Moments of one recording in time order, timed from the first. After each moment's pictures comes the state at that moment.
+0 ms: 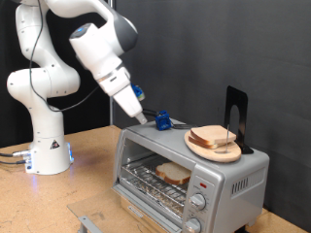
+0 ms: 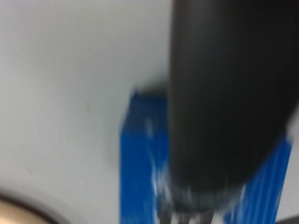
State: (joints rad) arm -0.01 -0.52 0.15 -2.75 0.94 2.40 -0.85
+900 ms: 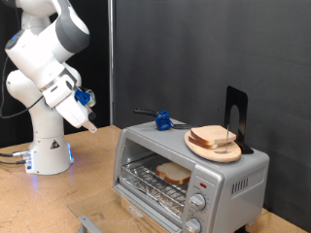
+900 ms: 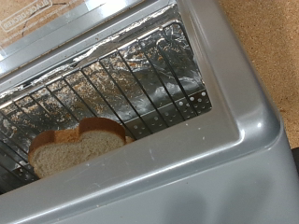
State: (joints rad) arm -0.18 -0.57 -0.09 -2.79 0.77 2.18 -1.05
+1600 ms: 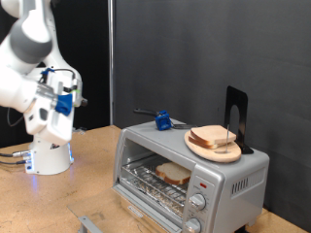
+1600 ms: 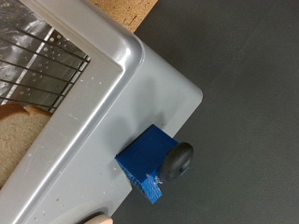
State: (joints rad) arm -0.27 -0.33 -0.35 -2.66 0.88 1.61 -0.75
